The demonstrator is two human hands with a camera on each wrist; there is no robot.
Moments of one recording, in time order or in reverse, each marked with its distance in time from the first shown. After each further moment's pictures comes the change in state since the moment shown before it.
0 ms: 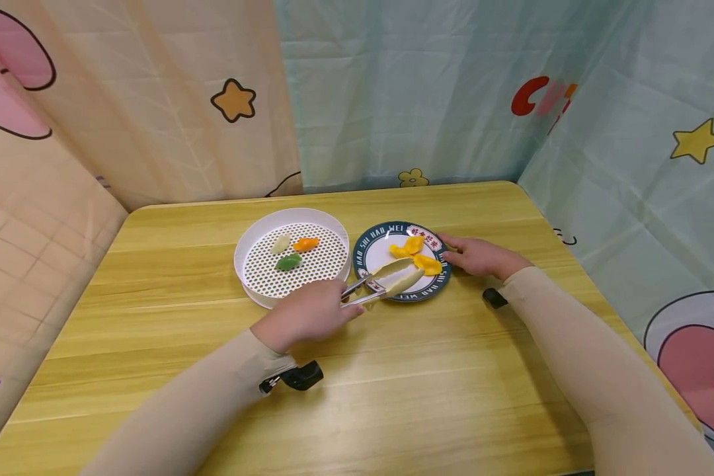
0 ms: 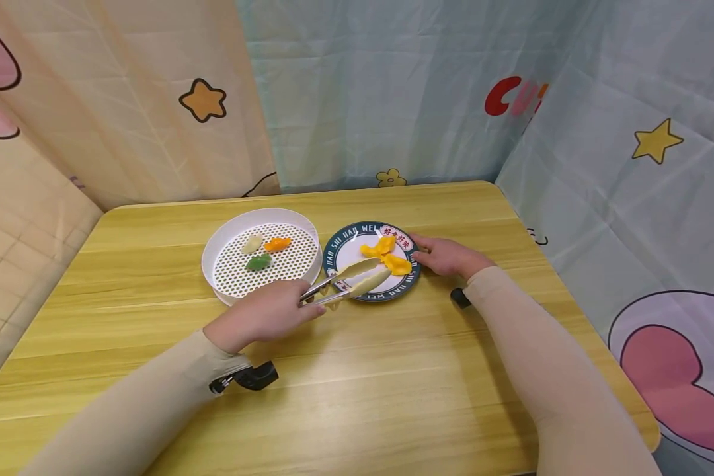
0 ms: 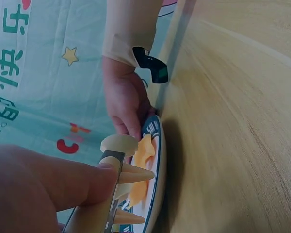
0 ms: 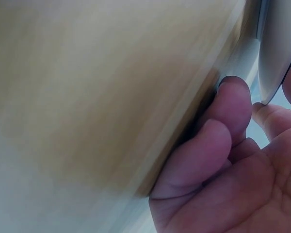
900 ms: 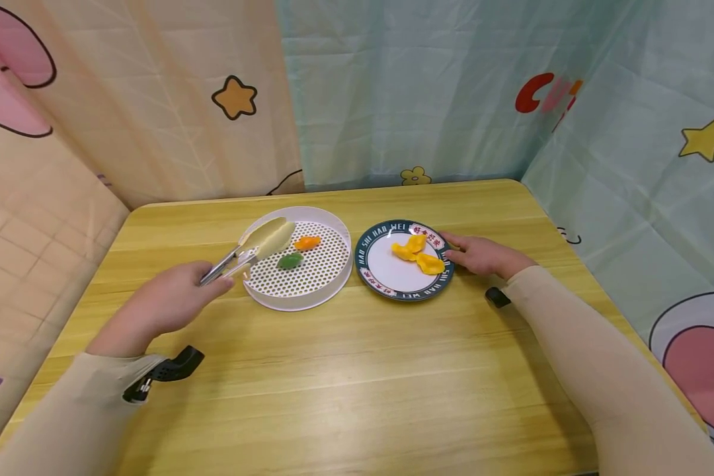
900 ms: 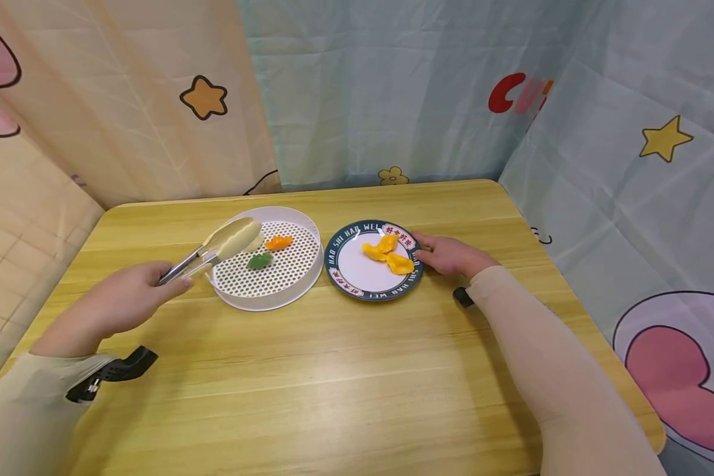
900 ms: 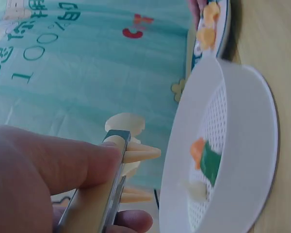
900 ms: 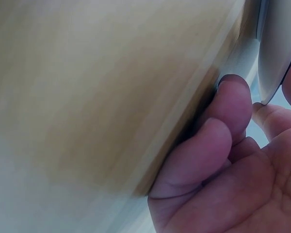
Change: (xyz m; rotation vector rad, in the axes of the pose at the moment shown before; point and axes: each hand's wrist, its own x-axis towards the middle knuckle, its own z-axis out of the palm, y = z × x) left_hand -0.085 -0.146 -0.076 -0.112 0.147 -0.140; right_hand 0.001 -0.001 0.000 -0.002 -0.004 0.002
